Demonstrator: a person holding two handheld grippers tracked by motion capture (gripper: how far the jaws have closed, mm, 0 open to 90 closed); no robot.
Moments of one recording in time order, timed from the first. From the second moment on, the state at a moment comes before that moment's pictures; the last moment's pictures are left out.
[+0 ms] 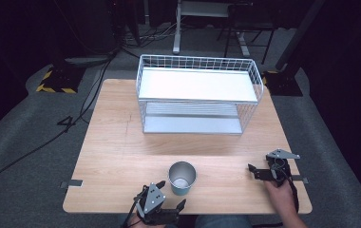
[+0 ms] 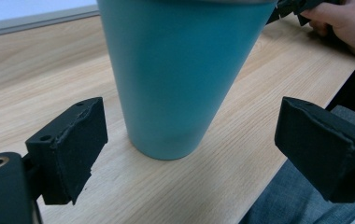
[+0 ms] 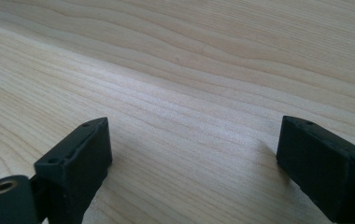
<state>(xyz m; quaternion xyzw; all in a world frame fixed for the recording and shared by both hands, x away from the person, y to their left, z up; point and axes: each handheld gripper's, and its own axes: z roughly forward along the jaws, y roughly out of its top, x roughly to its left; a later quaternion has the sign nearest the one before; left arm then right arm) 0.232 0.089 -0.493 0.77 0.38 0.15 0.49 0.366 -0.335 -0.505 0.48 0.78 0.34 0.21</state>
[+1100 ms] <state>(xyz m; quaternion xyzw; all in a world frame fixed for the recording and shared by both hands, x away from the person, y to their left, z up) 0.260 0.065 -0.500 0.78 0.40 0.16 0.46 0.365 -0.335 -0.505 0.48 0.78 0.34 0.22</state>
